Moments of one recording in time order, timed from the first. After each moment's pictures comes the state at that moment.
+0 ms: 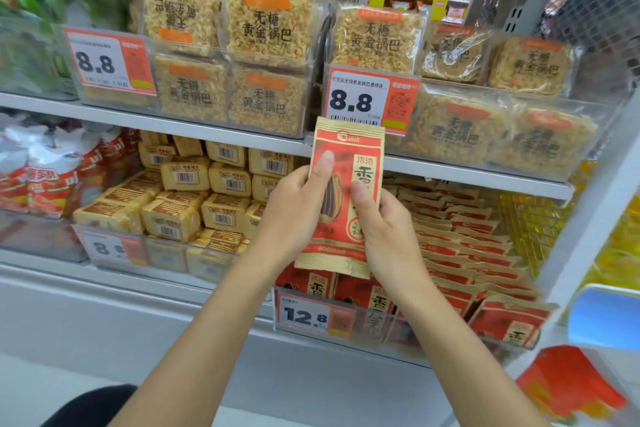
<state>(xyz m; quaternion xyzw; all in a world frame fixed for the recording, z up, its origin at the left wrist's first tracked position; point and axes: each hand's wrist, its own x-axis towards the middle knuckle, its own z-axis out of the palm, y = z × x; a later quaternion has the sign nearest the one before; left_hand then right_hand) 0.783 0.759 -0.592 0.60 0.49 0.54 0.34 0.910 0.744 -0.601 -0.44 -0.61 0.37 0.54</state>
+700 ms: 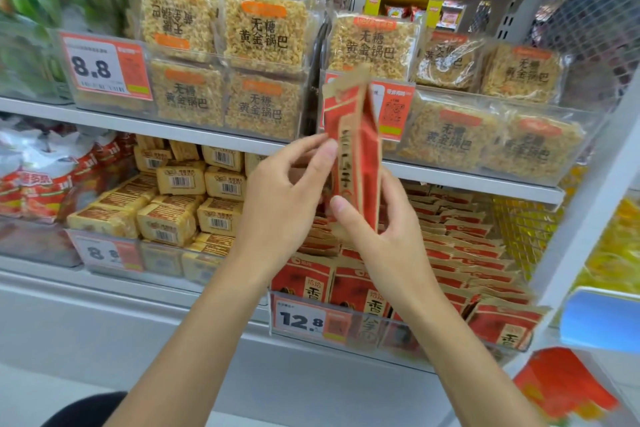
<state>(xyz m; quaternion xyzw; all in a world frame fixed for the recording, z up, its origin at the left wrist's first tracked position) 0.780 0.733 -0.565 0.60 0.43 0.62 0.27 0.916 0.726 -0.589 -0.37 -0.69 0.30 0.54</state>
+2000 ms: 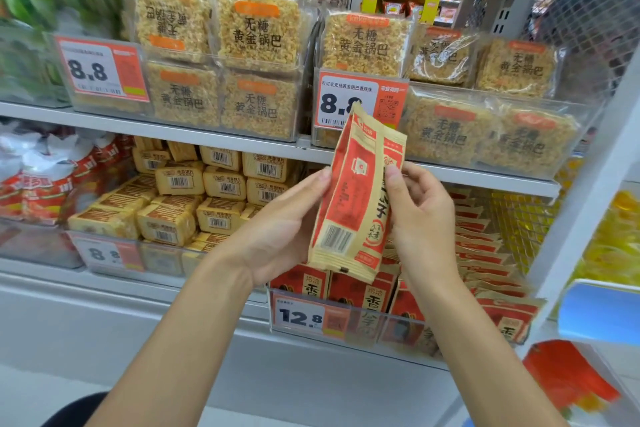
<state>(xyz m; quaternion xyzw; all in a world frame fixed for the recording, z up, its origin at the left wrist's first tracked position) 0.774 0.737 -0.583 0.53 0.30 0.45 0.65 0.933 0.742 -0.581 -0.43 -0.53 0.33 0.65</state>
